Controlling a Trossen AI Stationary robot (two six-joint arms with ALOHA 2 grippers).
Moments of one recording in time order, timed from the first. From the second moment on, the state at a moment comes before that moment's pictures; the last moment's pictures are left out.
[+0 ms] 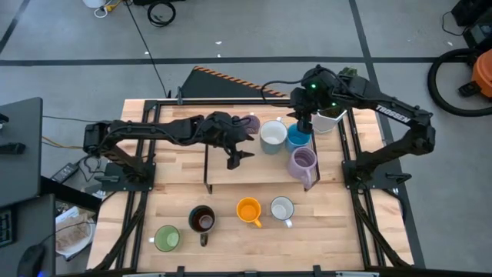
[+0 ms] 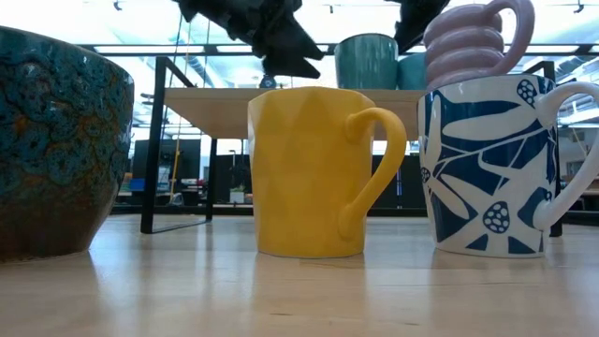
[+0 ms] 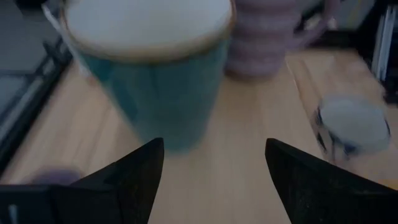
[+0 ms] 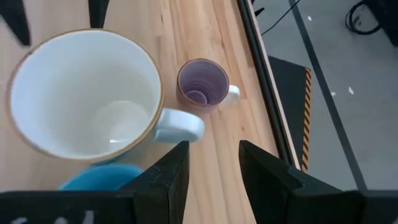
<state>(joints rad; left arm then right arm) 0.15 1.53 1.19 -0.17 0.11 0.07 -0.42 1.31 1.51 -1.03 -0.05 -0.30</state>
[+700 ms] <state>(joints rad) -0.14 1.46 1.29 -0.68 -0.04 0.02 -0.40 1.20 1.51 -1.07 -0.05 -0.21</state>
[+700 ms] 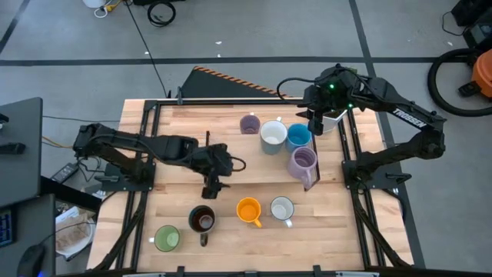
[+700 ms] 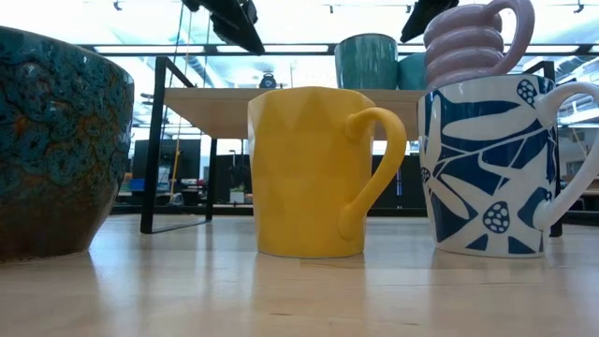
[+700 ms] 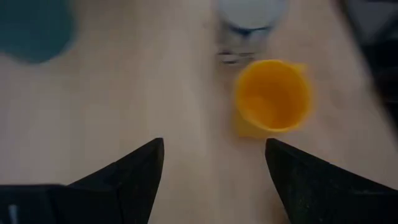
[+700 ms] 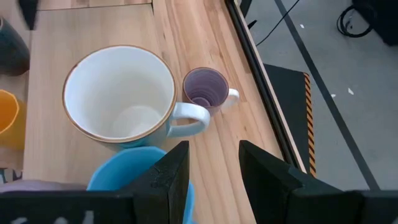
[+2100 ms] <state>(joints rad) 0.58 1.86 1.60 -0.50 0.30 -0.15 -0.33 1.02 1.44 -1.08 0.03 -0.11</state>
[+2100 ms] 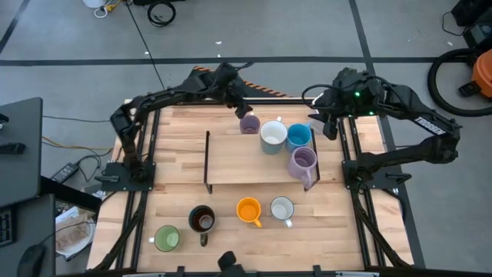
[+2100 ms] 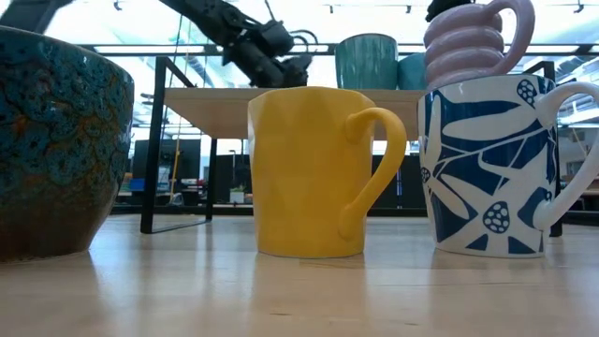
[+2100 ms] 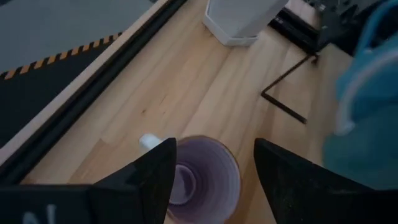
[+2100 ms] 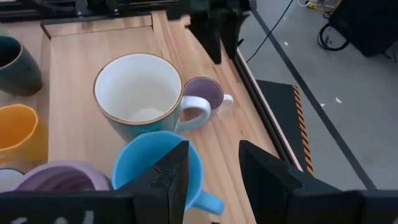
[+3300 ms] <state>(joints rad) 0.61 2.15 1.84 -0.96 0.24 -0.14 -0.33 0.89 1.28 -0.93 0.02 -0.12</state>
